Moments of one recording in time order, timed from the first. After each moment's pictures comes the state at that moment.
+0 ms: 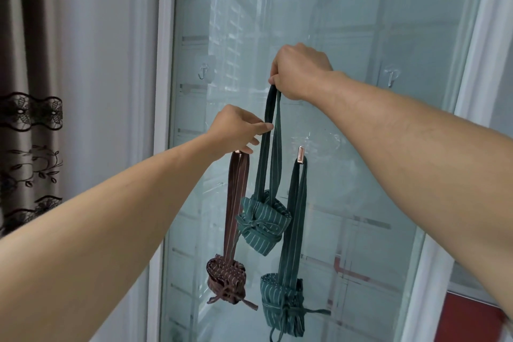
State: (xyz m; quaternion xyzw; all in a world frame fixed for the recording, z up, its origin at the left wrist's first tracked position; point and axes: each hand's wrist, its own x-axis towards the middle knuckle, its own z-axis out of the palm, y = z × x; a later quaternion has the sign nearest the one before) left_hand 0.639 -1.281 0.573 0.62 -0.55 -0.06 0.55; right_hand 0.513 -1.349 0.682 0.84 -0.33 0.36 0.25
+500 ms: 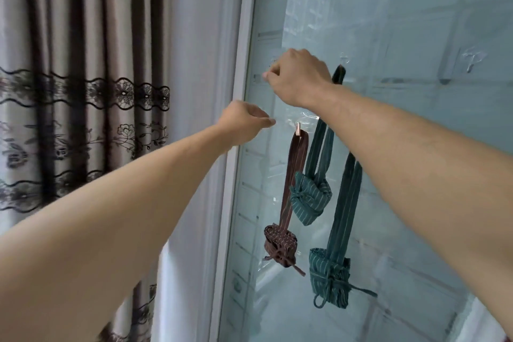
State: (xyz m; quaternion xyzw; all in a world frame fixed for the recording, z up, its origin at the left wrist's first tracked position) left_hand 0.651 -1.186 0.550 0.73 -0.42 0.02 0.54; right_hand 0.543 -1.267 0.636 0.90 -0.18 0.39 0.08
